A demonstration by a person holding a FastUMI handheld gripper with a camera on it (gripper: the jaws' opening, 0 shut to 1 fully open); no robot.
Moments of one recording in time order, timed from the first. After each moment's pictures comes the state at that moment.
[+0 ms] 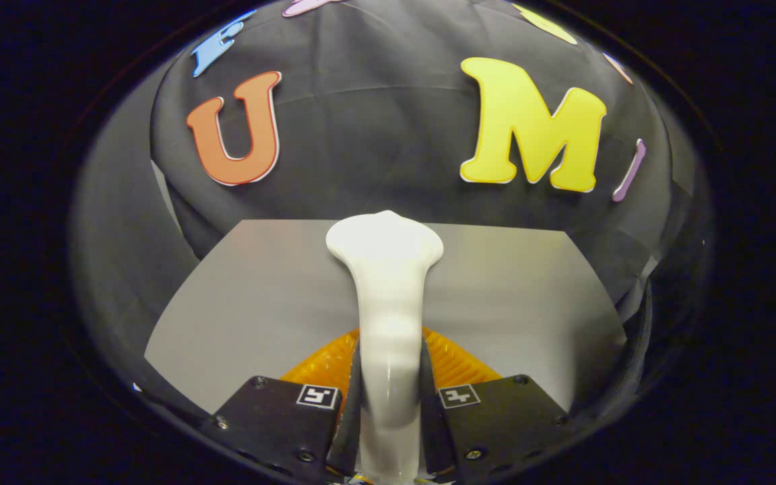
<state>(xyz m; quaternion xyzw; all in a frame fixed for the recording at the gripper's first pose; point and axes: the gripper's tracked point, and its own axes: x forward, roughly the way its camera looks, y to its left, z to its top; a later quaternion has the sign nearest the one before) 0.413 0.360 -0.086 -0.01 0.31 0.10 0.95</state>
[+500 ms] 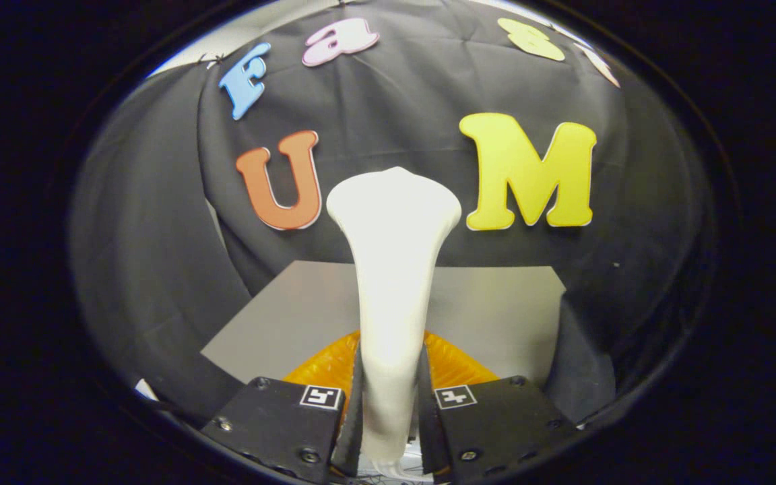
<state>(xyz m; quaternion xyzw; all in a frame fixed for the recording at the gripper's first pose) 0.332 0.331 -0.005 0.03 0.20 0.17 0.96</state>
